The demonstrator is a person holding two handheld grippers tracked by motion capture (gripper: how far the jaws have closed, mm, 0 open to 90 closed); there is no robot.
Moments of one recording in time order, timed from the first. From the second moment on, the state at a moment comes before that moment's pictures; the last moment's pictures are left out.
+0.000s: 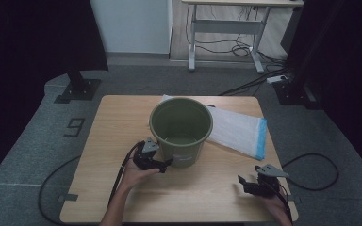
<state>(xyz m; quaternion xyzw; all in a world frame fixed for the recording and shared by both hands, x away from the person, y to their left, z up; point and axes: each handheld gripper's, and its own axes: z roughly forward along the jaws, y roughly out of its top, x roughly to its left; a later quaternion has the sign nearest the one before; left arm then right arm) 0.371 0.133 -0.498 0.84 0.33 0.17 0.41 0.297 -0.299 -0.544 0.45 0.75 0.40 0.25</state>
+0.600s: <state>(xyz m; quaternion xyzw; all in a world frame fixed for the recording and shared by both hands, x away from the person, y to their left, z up) 0.320 0.173 -0.486 0.83 0.33 0.20 0.40 0.296 -0.301 -0.543 0.46 0.75 0.41 0.25</state>
